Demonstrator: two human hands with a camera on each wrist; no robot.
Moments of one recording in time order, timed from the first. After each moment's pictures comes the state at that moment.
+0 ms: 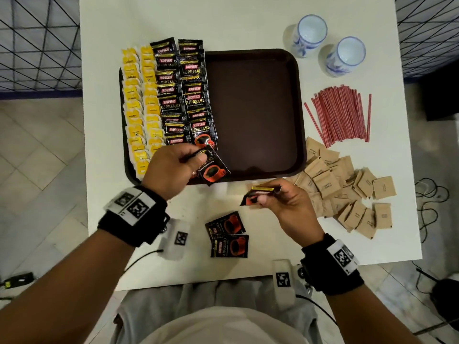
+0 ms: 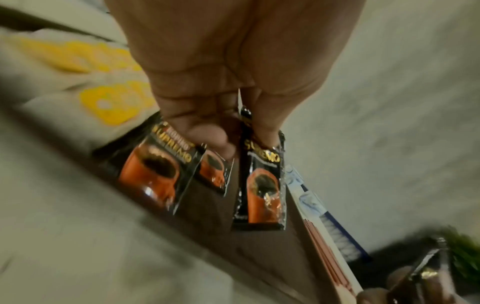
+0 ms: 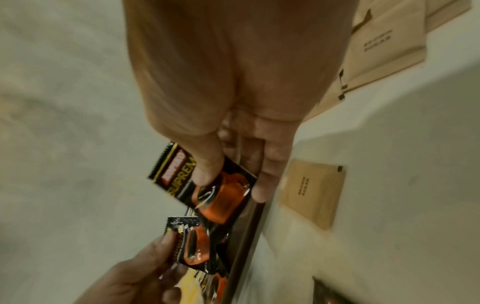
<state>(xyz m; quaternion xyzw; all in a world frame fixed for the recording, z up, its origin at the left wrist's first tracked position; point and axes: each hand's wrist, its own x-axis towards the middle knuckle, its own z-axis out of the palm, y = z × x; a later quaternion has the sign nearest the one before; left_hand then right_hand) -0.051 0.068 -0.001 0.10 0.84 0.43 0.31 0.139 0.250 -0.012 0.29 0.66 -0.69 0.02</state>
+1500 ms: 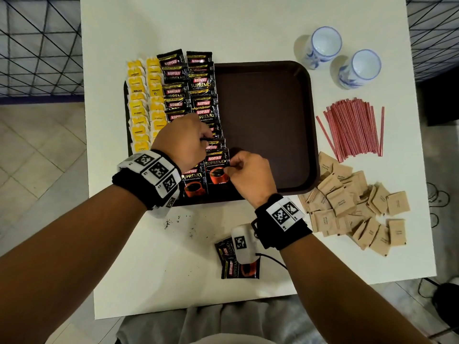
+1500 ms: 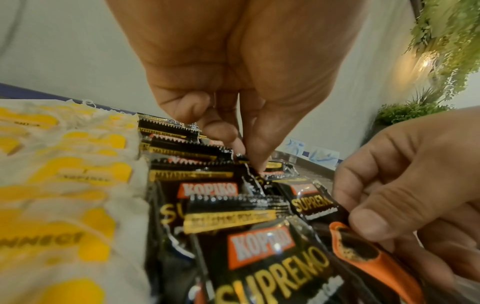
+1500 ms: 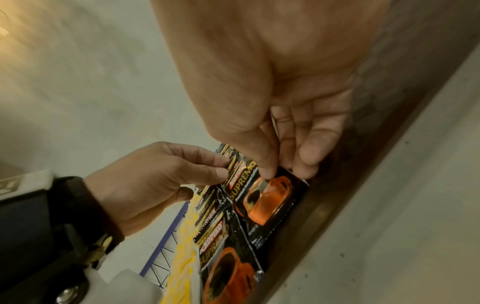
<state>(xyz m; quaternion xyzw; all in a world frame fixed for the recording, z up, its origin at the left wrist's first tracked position) -0.144 0.102 -0.031 0.32 0.90 0.19 0.22 -0.005 0.222 -0.055 0.35 0.81 -0.46 0.11</state>
